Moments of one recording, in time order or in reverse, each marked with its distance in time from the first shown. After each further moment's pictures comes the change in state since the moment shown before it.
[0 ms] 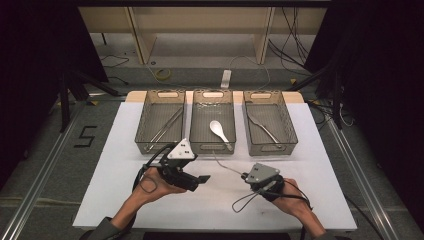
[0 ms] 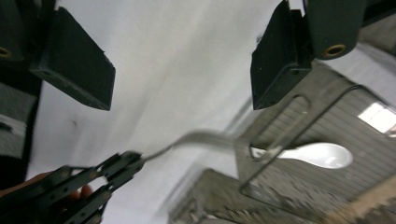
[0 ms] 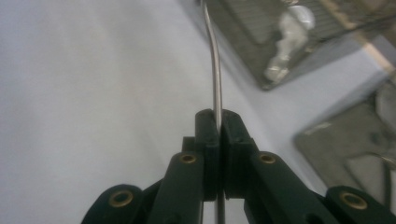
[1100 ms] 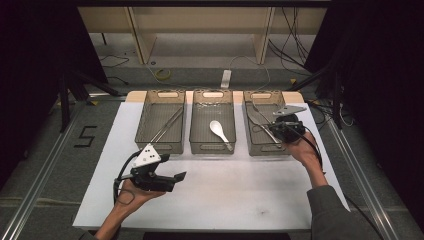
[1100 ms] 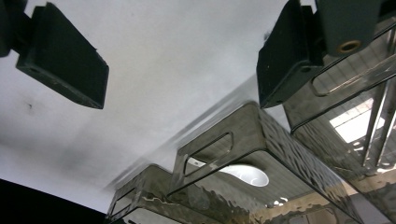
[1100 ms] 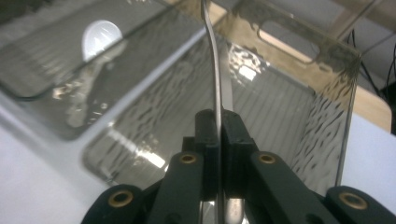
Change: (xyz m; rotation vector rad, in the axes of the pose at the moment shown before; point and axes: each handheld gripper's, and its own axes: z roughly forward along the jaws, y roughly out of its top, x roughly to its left) left arm 0.022 -0.053 -0.036 -0.128 0.130 -0.163; right arm -0.151 0.017 0.014 0.061 -0.225 0.372
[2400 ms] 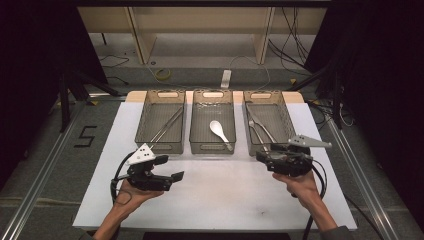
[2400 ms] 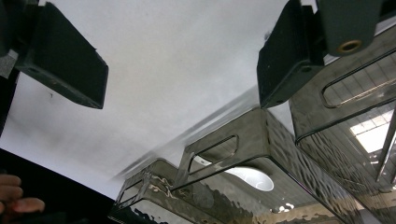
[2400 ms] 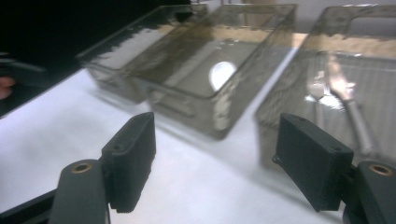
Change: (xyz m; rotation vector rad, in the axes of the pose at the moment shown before) left arm 0.007 -0.005 -0.003 -0.018 -0.059 -0.094; right arm 0.057 -0.060 -0.069 -0.262 0.314 0.293
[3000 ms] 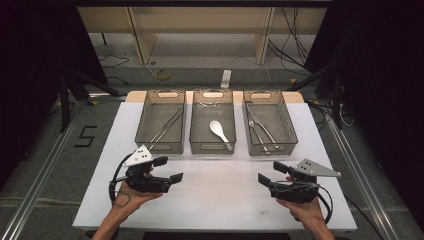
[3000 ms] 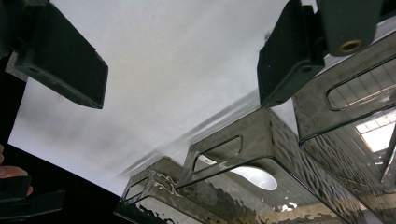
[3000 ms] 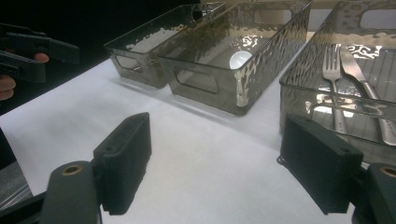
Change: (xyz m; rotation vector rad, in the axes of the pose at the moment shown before) left arm -0.001 -0.002 -0.004 -0.016 -0.016 -0.008; right arm 0.023 -0.042 -0.029 -0.052 0.021 -0.027
